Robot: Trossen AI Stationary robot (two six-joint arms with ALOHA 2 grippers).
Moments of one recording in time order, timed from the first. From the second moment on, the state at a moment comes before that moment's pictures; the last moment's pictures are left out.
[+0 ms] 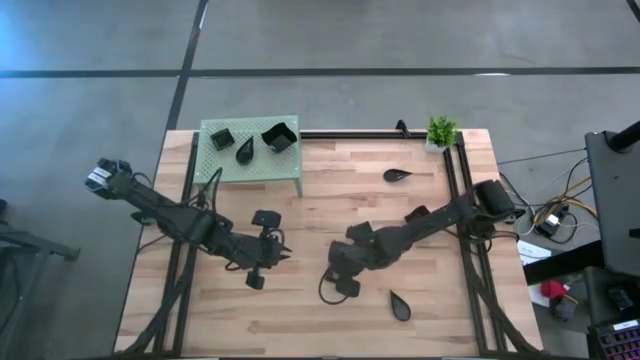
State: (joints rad) left arm -0.47 1.26 1.04 -0.51 -0.36 0.02; right arm 0.32 1.89 1.28 -0.50 0.15 0.56
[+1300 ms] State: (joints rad) left arm -0.46 1.27 0.86 -0.23 -0.66 -0.16; right arm 0.32 1.85 1.36 -0.16 0.67 0.38
